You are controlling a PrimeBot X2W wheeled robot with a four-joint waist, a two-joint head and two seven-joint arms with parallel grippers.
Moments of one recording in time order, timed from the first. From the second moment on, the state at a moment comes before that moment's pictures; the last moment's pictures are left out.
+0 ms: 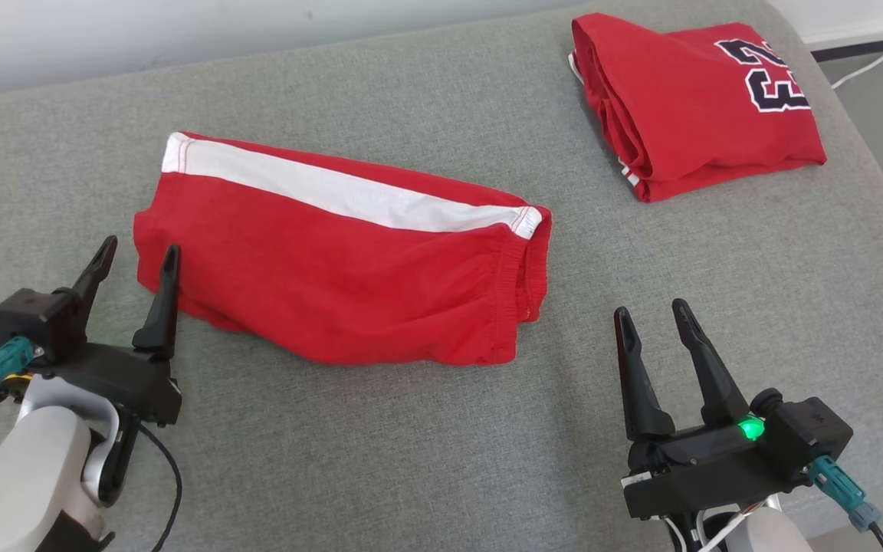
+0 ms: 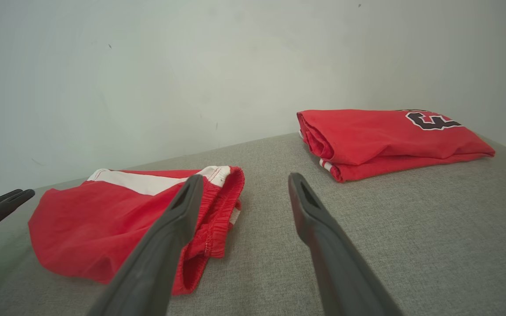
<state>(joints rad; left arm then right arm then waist) -0.67 0.40 -0.42 0.46 -0.50 0.02 -0.26 -0.17 -0.10 0.31 0.00 0.28 0.13 -0.26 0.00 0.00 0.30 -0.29</state>
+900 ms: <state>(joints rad) -0.77 0.32 -0.47 0.83 -0.38 0.01 -0.26 -0.19 -0.09 0.35 0.05 0.28 0.13 -0.26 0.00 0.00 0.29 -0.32</state>
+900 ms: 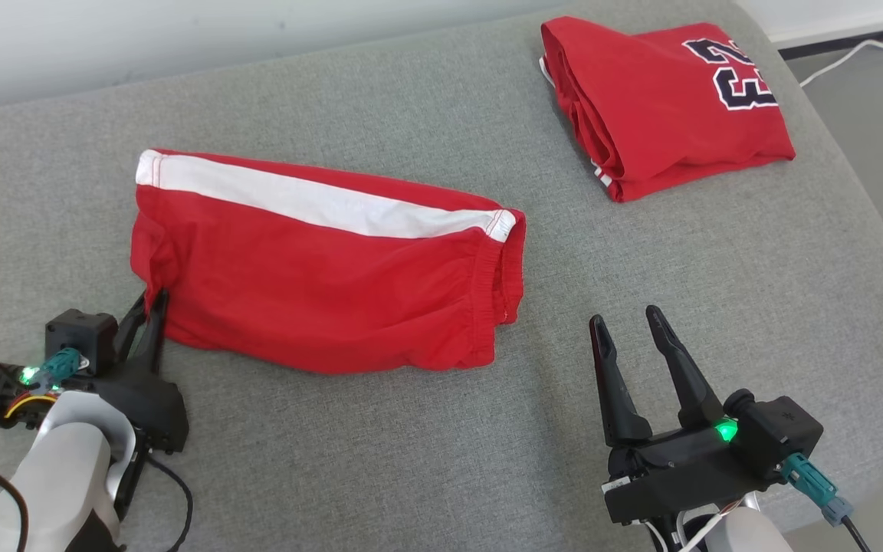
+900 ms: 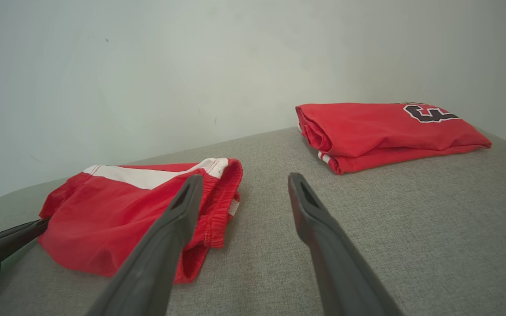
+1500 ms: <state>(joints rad) -0.49 0.28 -0.40 0.58 -0.38 0.07 -0.26 -0.12 -0.11 0.34 0.06 0.28 0.13 -0.26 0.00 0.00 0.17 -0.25</state>
